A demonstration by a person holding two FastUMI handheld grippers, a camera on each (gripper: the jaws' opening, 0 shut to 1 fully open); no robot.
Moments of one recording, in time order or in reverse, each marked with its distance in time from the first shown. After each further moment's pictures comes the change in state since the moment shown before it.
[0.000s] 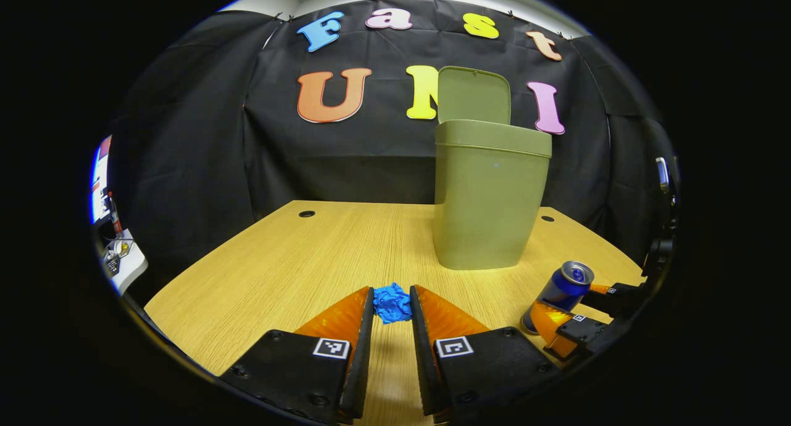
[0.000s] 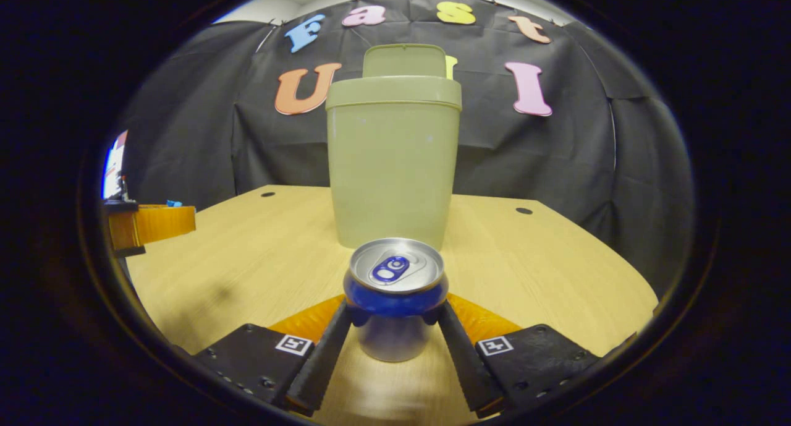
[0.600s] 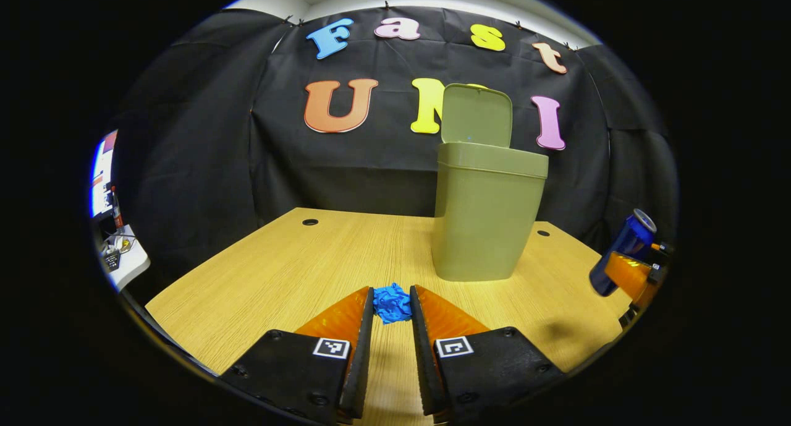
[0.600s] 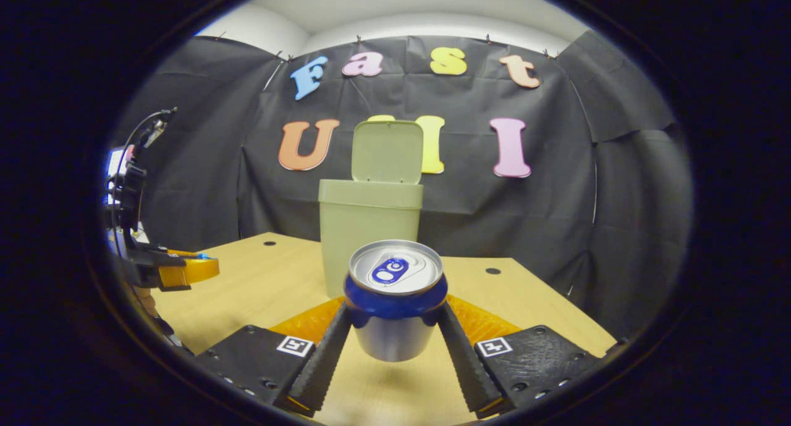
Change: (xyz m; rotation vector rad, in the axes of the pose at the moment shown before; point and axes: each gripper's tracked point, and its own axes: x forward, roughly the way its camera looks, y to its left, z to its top) left arm -0.023 0.005 0.024 -0.035 -0.055 -0.001; right arm -0.100 -0.055 0.097 -0.043 -0.237 -0.036
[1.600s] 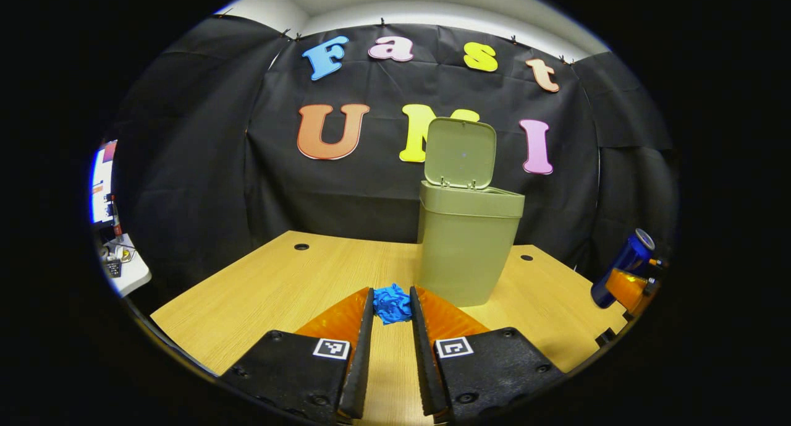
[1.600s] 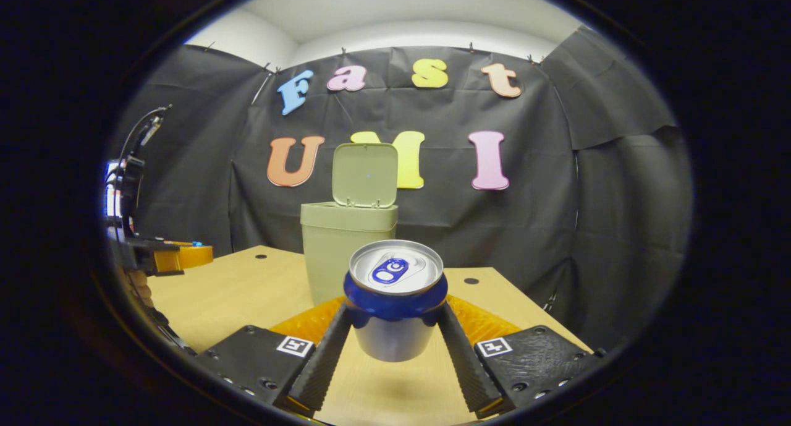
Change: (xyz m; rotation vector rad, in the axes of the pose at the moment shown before) left arm -0.017 -0.031 0.067 0.000 -0.095 -0.035; right arm -0.028 -0.041 0.027 0.031 -0.026 -0.036
